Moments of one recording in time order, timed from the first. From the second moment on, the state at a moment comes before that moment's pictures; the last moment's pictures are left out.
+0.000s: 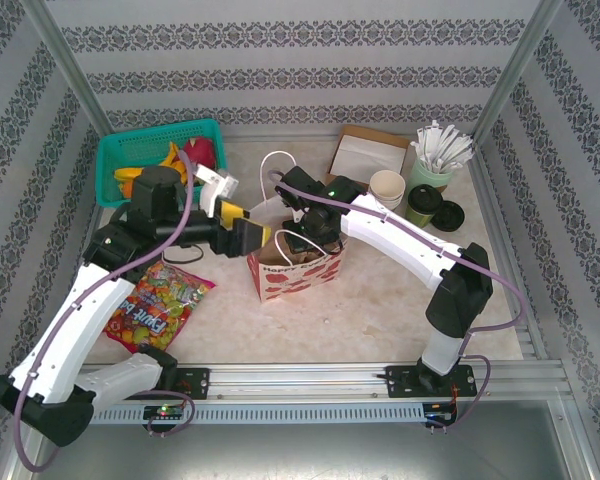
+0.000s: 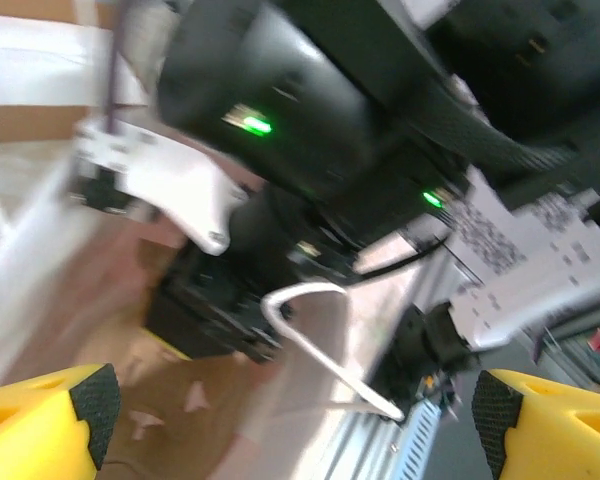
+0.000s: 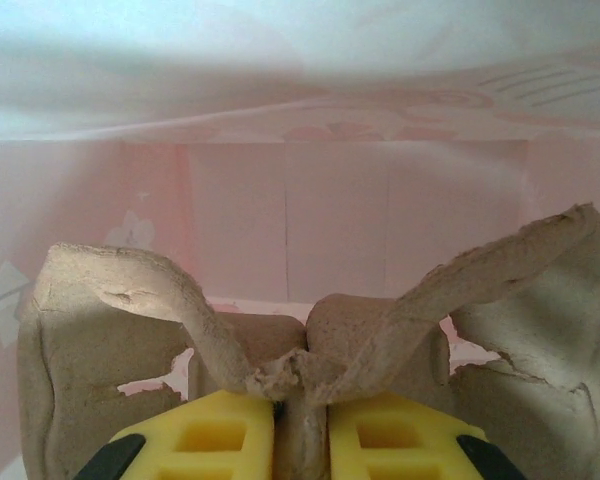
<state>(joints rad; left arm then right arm) -0.45 1.05 1.28 -0.75 0.67 -0.21 0.81 1.77 1.69 -1.15 -0.06 0.52</state>
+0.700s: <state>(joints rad) -0.63 1.18 1.33 -0.76 0.63 -0.06 0.80 1.77 1.70 -1.16 -0.07 0.57</state>
